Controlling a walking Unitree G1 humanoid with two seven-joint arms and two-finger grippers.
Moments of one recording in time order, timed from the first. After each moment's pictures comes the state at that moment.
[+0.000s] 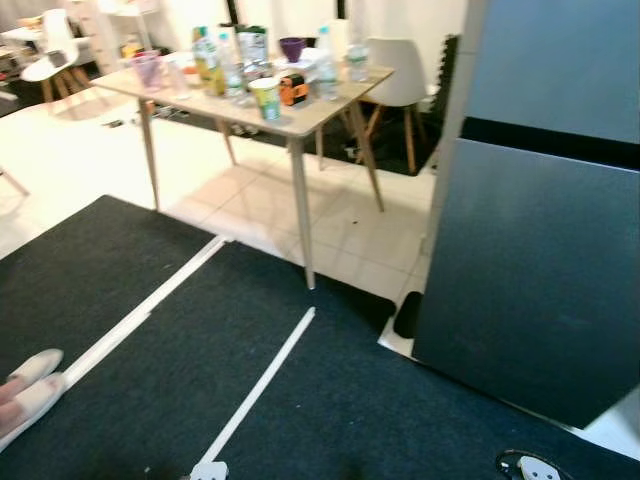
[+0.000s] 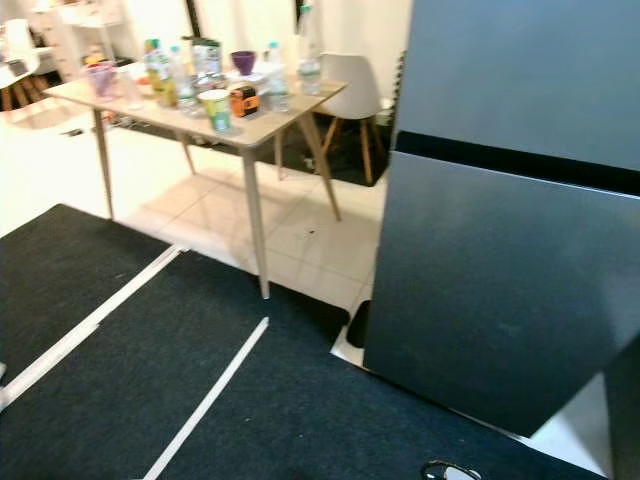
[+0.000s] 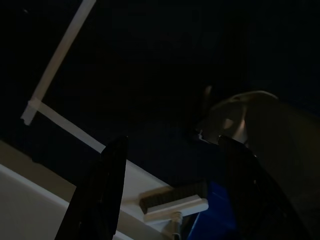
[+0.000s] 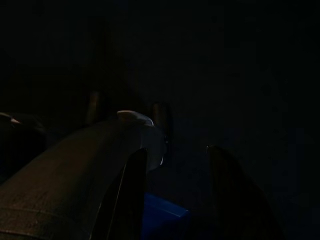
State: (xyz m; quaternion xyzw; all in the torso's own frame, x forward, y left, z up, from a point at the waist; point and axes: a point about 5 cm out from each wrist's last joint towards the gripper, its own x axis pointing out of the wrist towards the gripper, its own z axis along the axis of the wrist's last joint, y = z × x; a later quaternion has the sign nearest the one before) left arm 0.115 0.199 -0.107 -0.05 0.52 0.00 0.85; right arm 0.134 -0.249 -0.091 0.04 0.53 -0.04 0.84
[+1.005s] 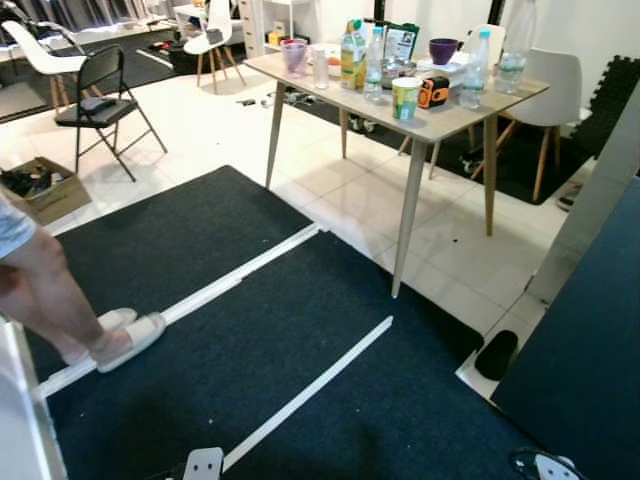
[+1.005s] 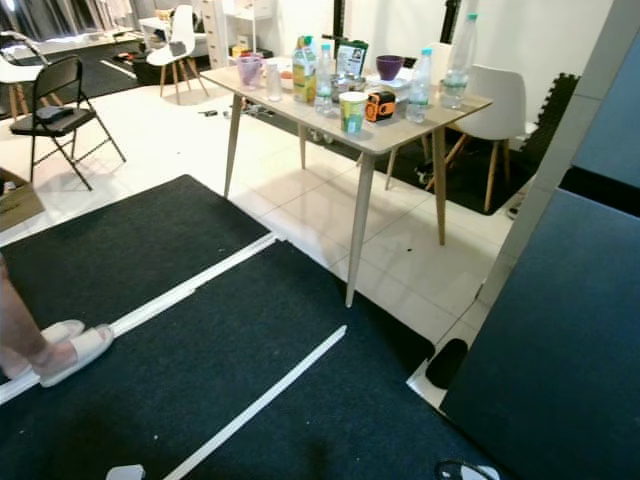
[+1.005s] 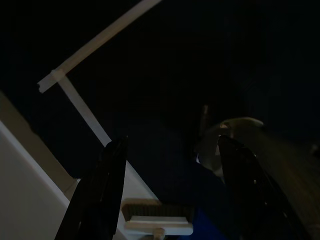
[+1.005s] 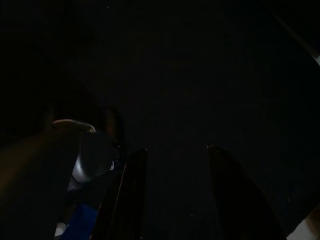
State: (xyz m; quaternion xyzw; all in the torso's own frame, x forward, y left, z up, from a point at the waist) left arm 0.130 0.207 -0.101 -0.07 0.50 0.03 0.86; right arm 0.141 -0.263 -0.086 -0.01 0.53 -0.10 0.84
